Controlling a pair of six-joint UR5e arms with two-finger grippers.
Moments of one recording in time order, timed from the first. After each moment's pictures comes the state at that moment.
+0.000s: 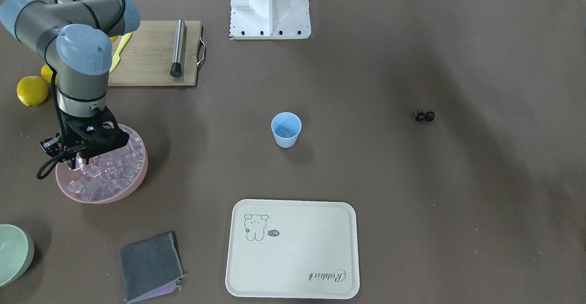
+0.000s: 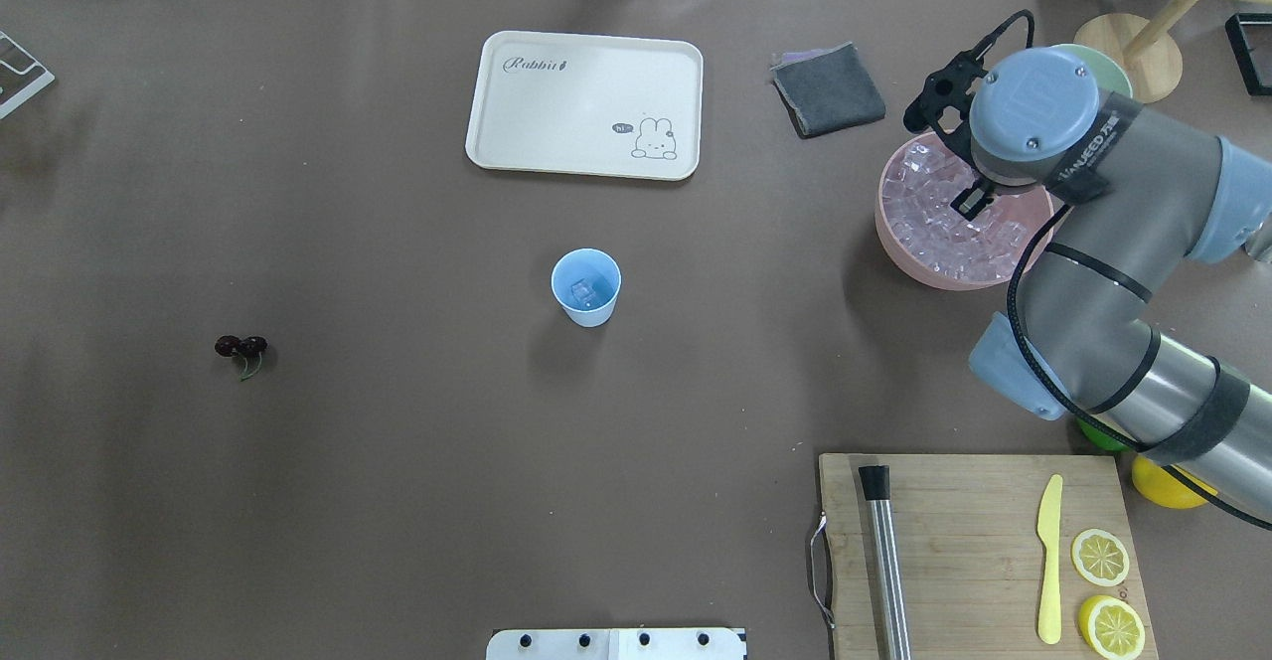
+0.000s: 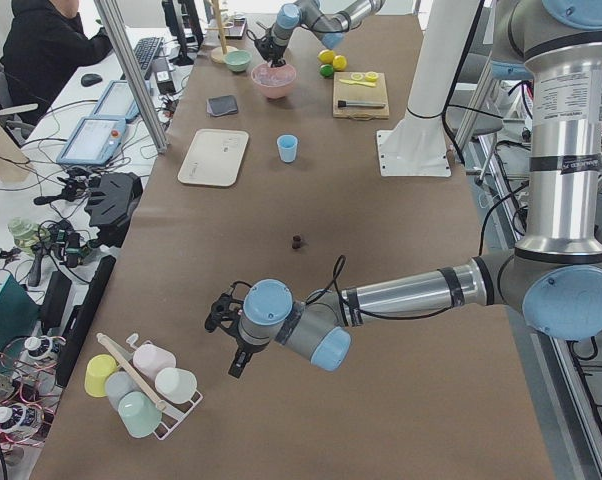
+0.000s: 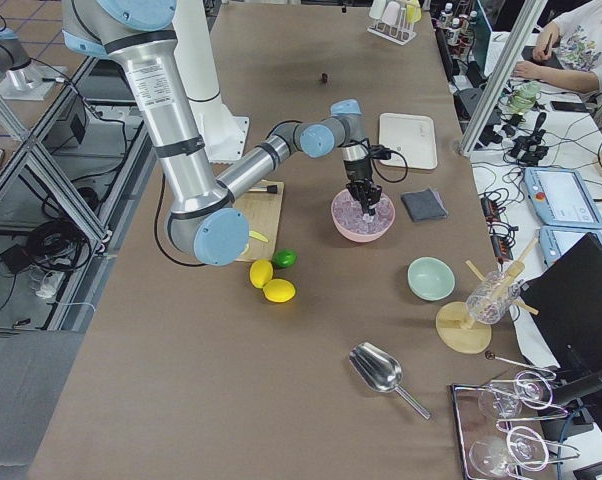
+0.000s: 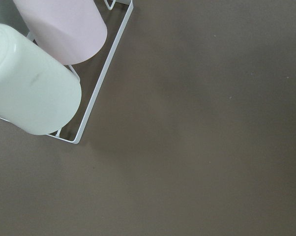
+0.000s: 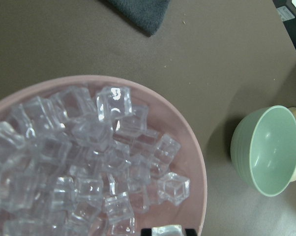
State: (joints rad) left arm -1.48 -1.52 -1.35 -2.33 -2.32 -0.06; right arm 0.80 -1.17 1.83 -1.79 1.58 0.19
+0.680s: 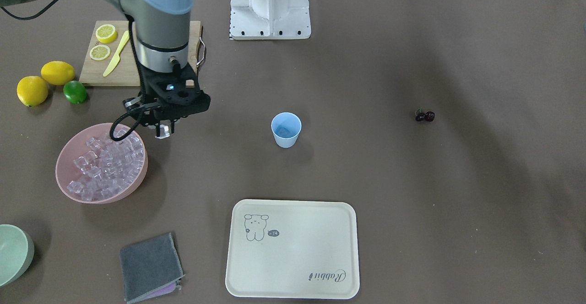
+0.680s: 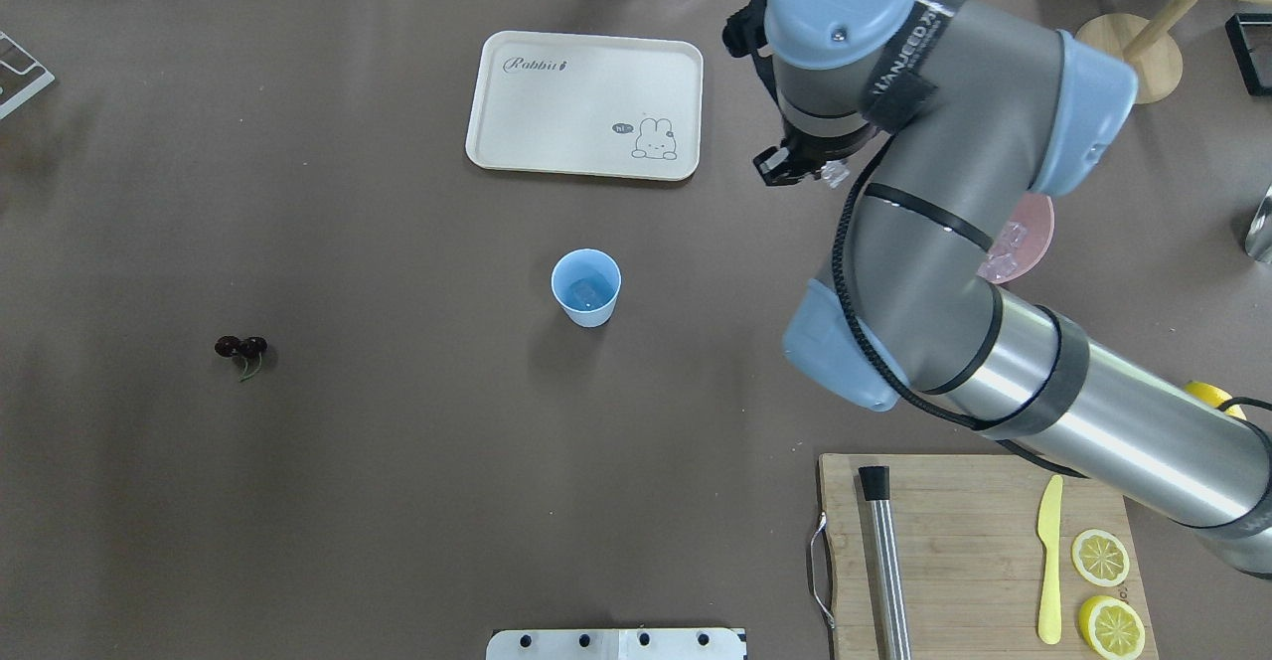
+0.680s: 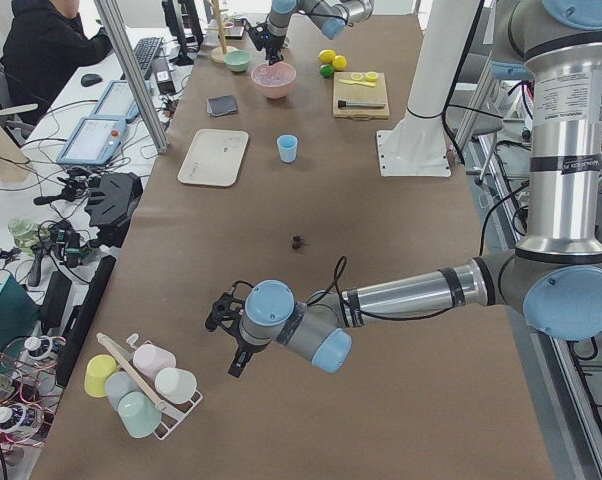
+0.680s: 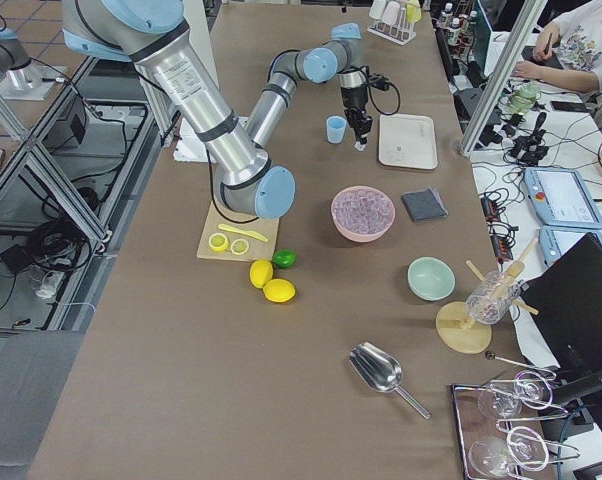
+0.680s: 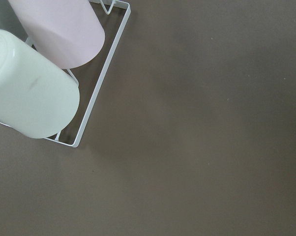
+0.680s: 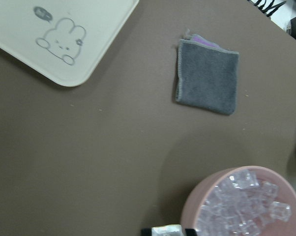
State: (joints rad) left arm -1.48 -1.52 -1.35 -2.35 -2.32 -0.06; right arm 0.70 -0.79 1.82 -2.03 1.70 0.57
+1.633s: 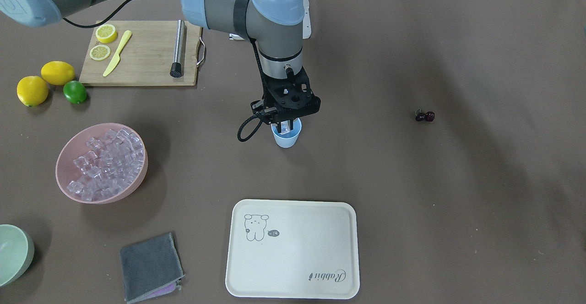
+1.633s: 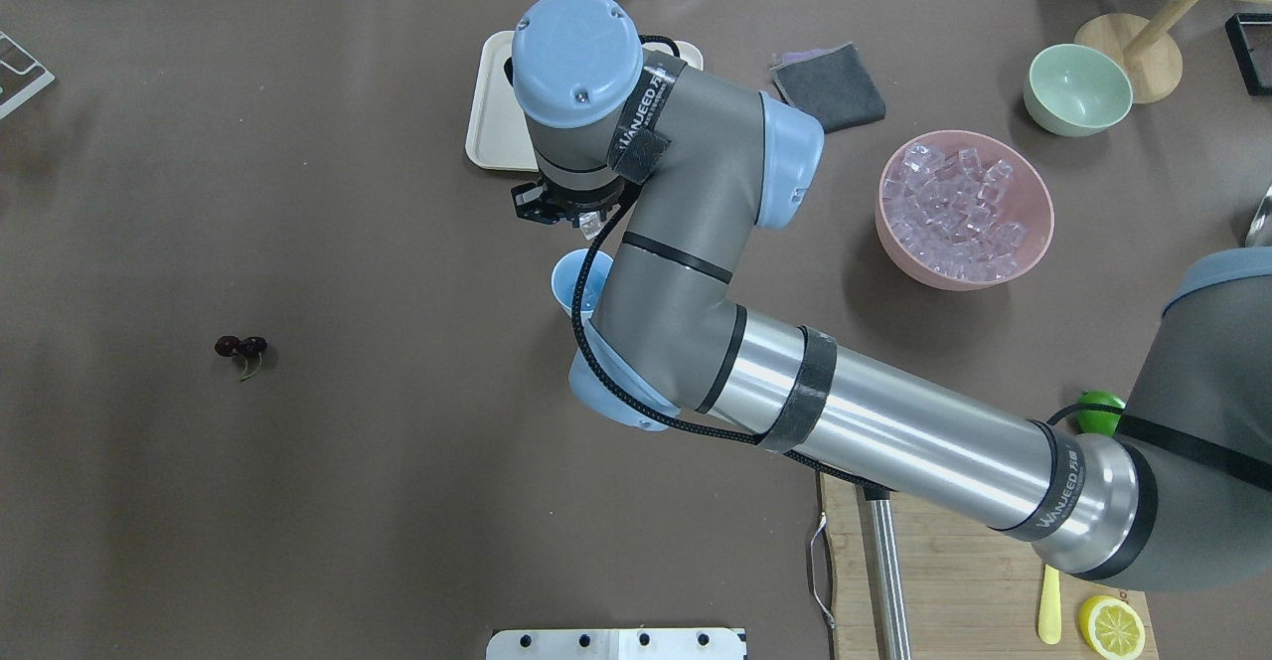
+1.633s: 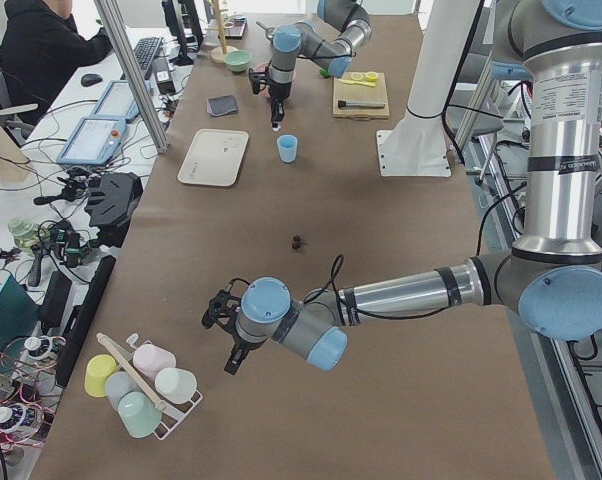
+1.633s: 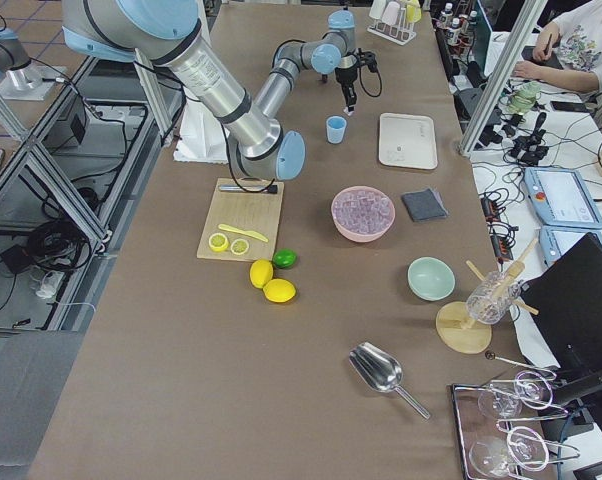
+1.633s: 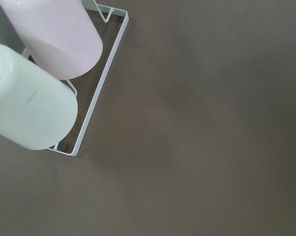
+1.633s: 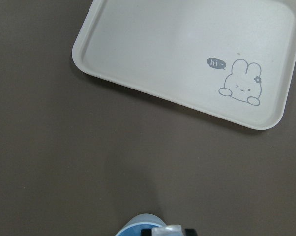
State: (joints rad) left arm -1.48 -1.53 -1.34 -2.35 -2.32 -0.06; right arm 0.57 -0.57 1.44 -1.64 1.79 0.92
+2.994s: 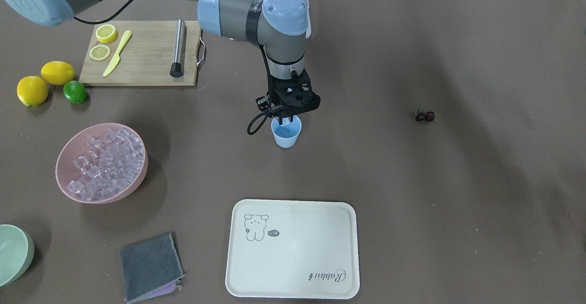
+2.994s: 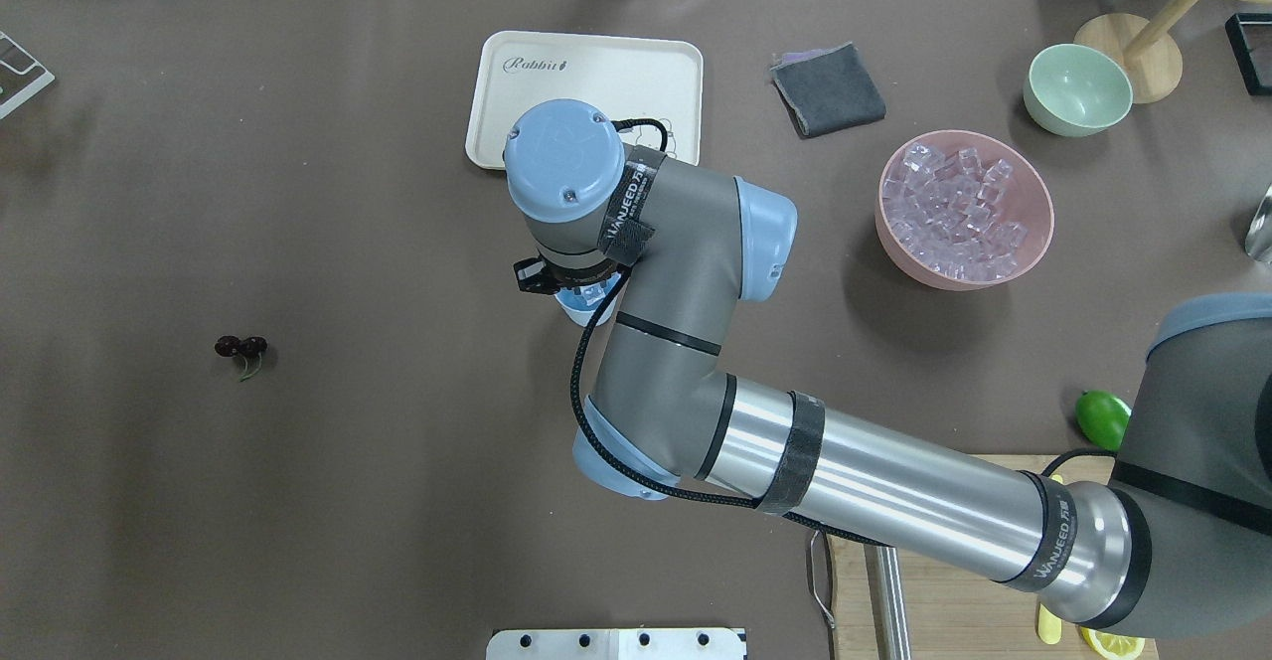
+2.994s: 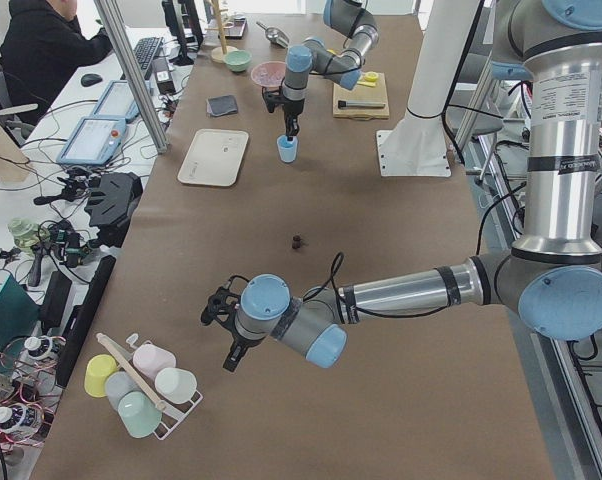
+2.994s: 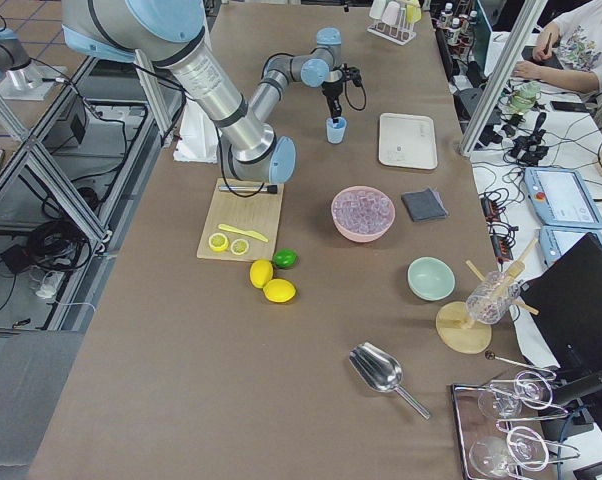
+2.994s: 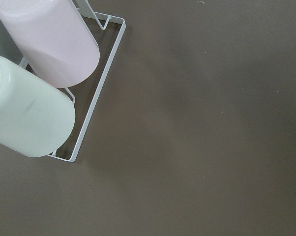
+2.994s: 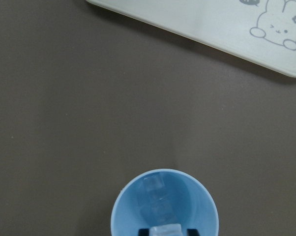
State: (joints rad) left arm -1.48 -1.53 -1.36 -2.34 -2.32 -0.07; right arm 0.49 -0.61 1.44 -1.62 1.77 0.93
